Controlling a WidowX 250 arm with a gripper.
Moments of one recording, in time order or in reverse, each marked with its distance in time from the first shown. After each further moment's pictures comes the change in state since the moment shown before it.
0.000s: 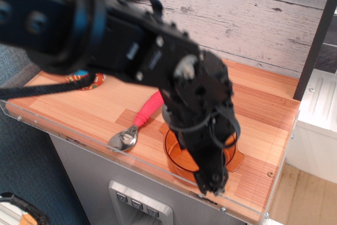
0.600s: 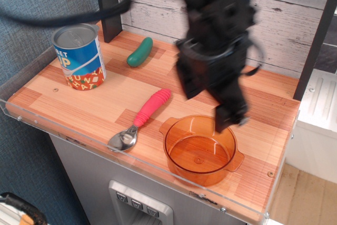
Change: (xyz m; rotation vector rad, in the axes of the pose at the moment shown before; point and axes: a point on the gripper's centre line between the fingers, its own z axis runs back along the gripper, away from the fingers) arm 0.042 0.040 0.016 0.084 0.086 0.209
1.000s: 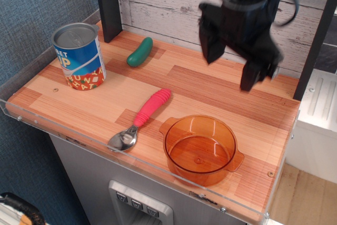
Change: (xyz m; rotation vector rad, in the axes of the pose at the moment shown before) arm 0.046 0.026 0.010 0.023 0.000 0.123
